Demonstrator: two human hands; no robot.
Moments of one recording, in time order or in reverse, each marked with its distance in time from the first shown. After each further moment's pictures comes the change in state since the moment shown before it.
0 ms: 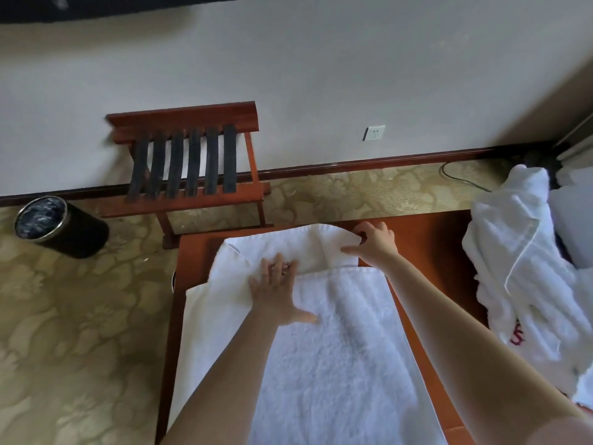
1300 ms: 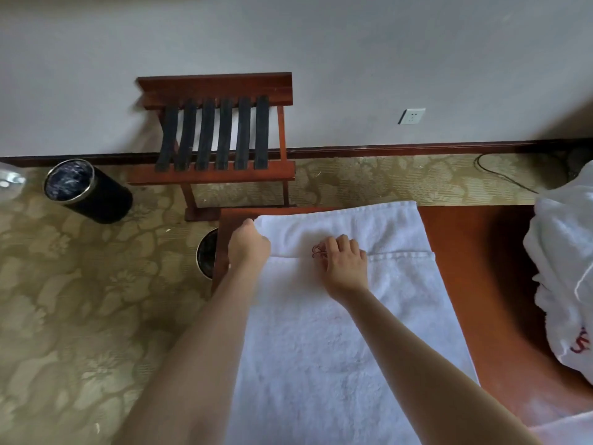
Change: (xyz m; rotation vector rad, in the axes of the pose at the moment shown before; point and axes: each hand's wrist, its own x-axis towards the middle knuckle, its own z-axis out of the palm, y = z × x) left_hand 0.011 -0.105 -0.060 -0.466 0.507 -0.431; right_hand -0.071 -0.086 0.131 -0.238 0.220 -0.399
